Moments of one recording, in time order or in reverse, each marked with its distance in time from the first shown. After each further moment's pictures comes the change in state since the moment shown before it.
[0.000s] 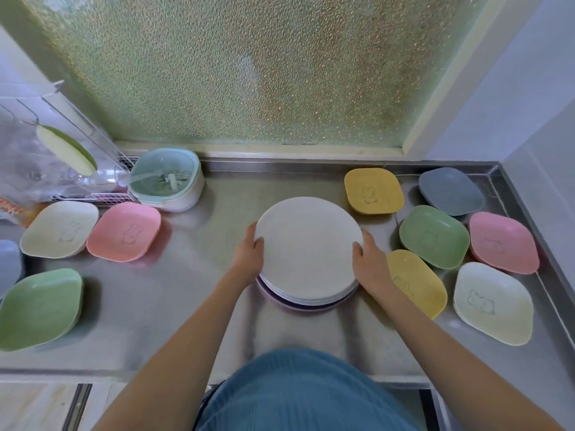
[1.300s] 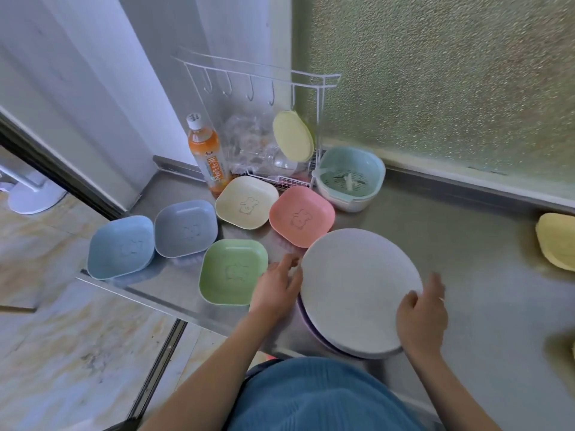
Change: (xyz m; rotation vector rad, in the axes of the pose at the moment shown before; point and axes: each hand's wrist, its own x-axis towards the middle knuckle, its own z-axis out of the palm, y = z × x) left_hand -0.057 -0.163 -0.257 0.288 0.181 0.092; right_hand -0.112 -0.155 0.219 -0.094 0.246 -0.035
